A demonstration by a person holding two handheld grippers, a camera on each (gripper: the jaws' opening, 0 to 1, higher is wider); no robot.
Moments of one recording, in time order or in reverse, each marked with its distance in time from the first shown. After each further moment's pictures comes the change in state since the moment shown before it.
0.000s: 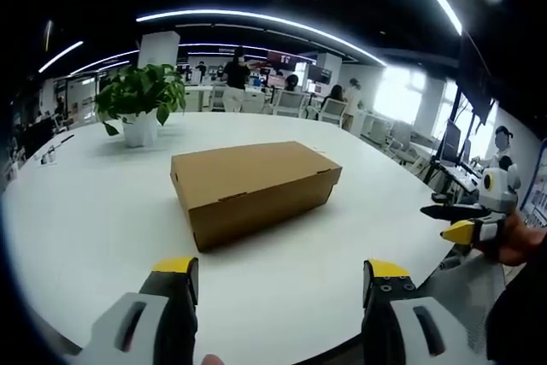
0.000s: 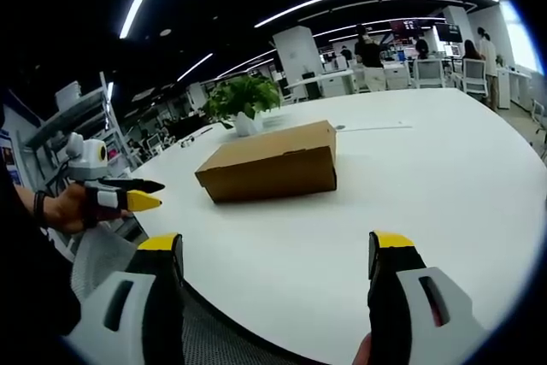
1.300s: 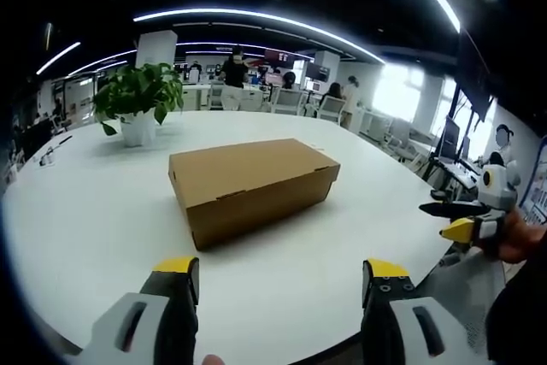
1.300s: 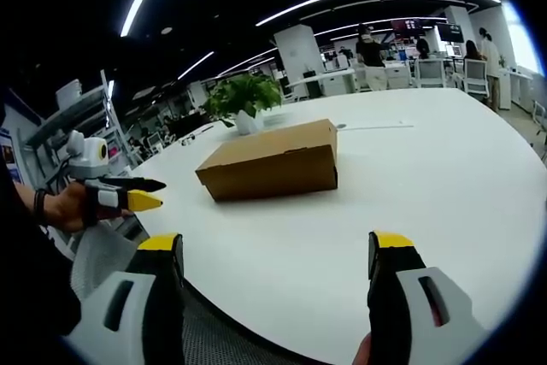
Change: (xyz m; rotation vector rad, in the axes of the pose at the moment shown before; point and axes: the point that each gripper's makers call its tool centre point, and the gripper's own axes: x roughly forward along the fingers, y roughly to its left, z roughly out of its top) left arm 0.001 -0.002 -0.002 0.009 0.010 -0.006; right arm 0.000 0.001 -0.001 -0.003 0.007 0.002
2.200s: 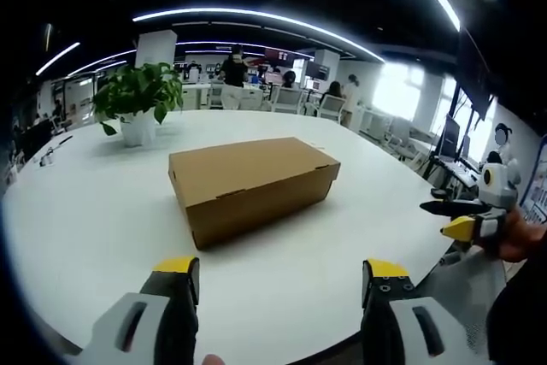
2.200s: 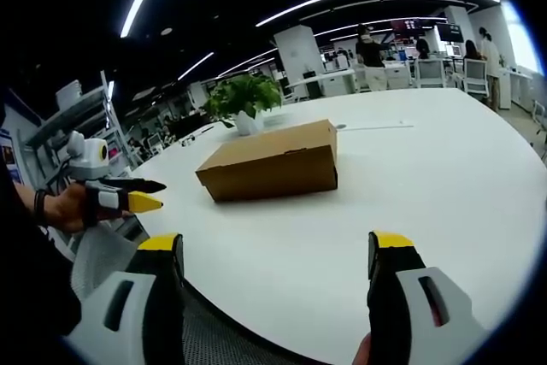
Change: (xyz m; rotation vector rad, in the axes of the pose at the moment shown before) left arm 0.000 0.000 0.000 0.003 0.006 0.001; right arm -0.001 0.000 0.000 0.002 -0.003 0.000
